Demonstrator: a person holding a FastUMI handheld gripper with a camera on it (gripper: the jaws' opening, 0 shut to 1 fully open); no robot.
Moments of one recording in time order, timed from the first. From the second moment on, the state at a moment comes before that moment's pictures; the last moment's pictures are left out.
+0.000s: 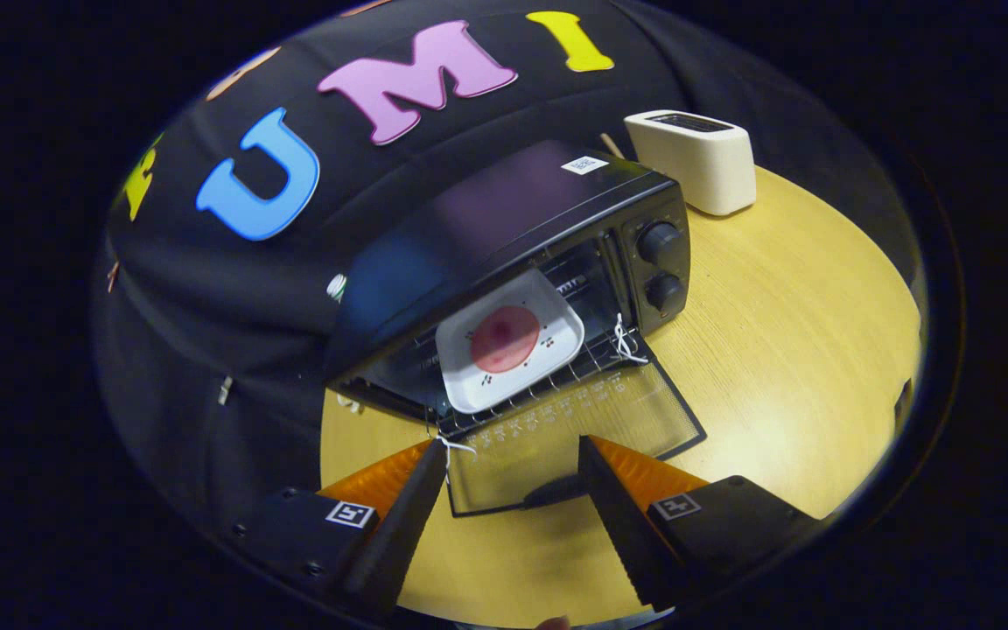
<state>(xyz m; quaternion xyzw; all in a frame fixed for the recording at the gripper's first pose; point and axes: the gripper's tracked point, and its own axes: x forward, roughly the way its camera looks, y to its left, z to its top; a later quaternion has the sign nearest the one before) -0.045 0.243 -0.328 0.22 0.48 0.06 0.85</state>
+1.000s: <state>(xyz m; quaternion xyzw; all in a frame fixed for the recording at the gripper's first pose) -0.104 0.244 -0.470 0.00 0.56 0.07 0.83</state>
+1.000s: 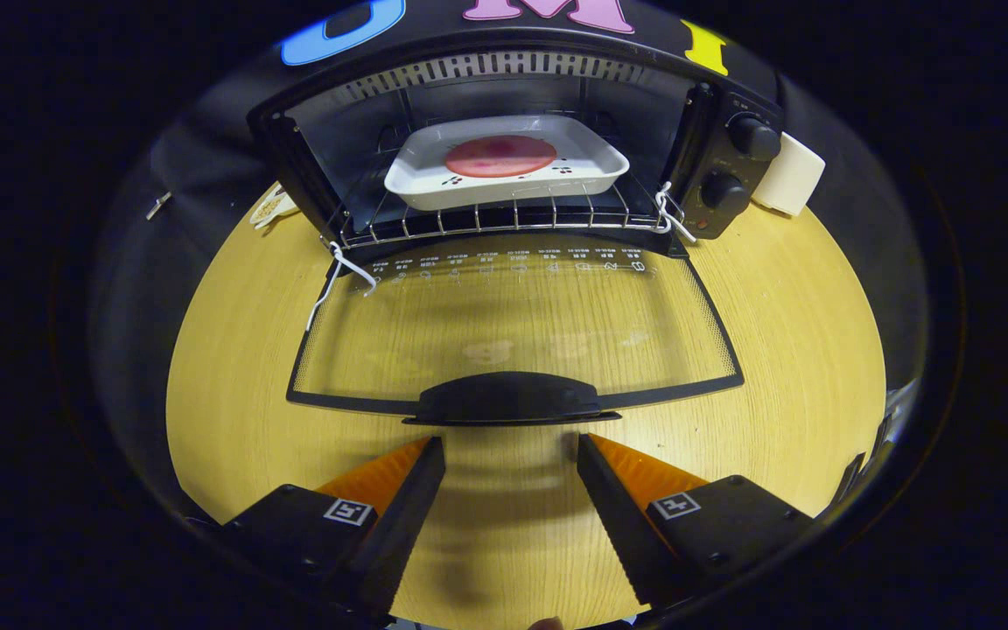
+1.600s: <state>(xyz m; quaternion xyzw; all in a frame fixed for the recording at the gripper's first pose) -0.098 0.243 -0.447 0.00 0.52 0.07 0.85</state>
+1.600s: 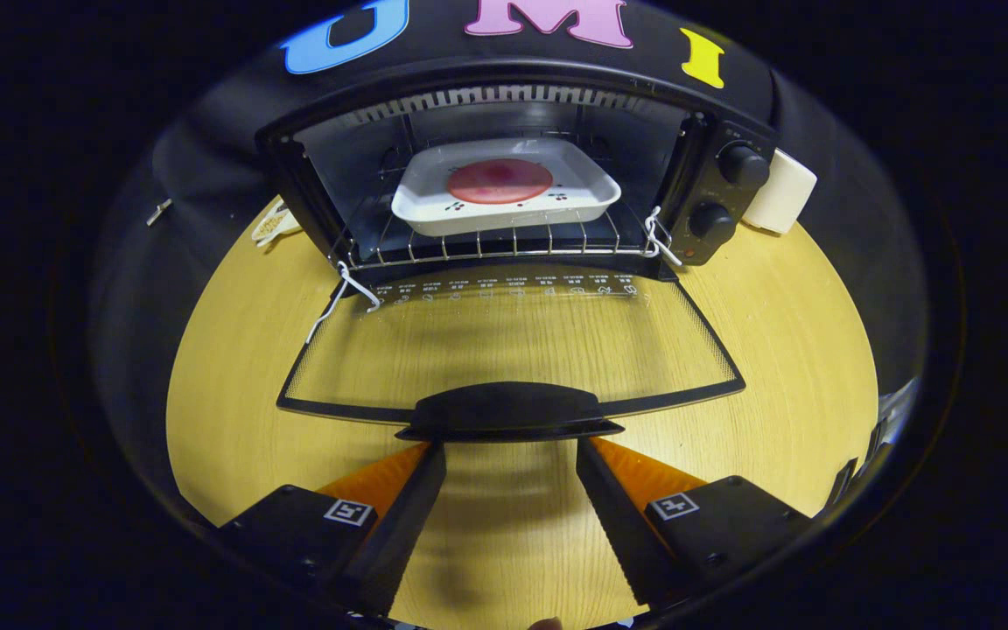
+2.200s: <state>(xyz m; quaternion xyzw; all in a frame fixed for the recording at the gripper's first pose) -0.066 0.246 -0.365 0.03 0.42 0.09 0.90</state>
